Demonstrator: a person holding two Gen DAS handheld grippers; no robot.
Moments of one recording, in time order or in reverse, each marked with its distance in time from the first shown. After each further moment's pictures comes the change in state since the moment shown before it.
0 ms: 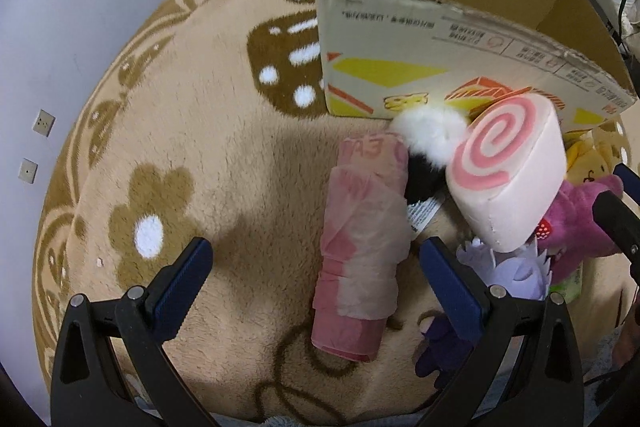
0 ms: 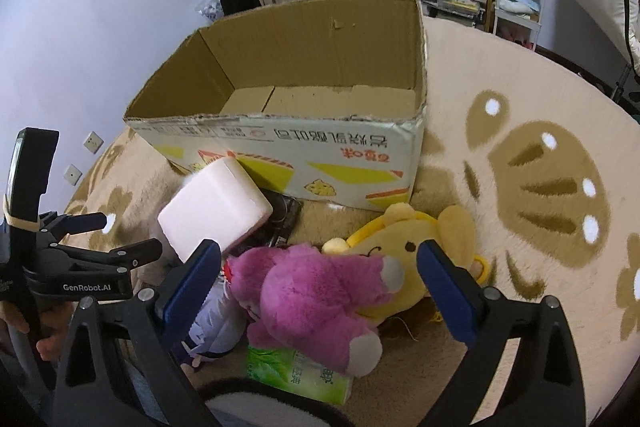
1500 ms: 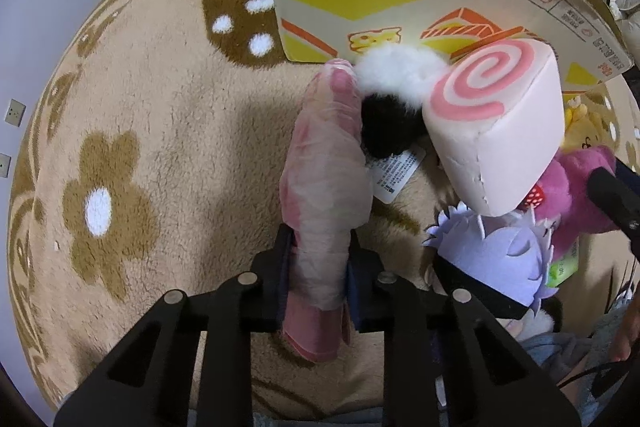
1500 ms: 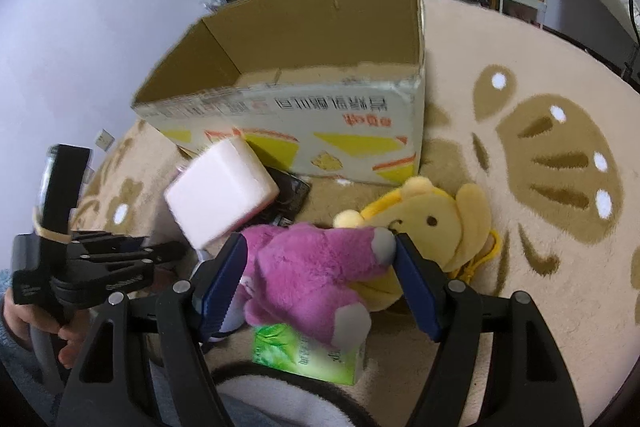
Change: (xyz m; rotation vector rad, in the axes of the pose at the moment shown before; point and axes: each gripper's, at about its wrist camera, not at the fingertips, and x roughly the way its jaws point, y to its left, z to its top) left arm 0.022 0.001 -0.015 0.049 0.079 -0.133; right arm 0.010 -0.006 -0.012 0.035 0.076 0.038
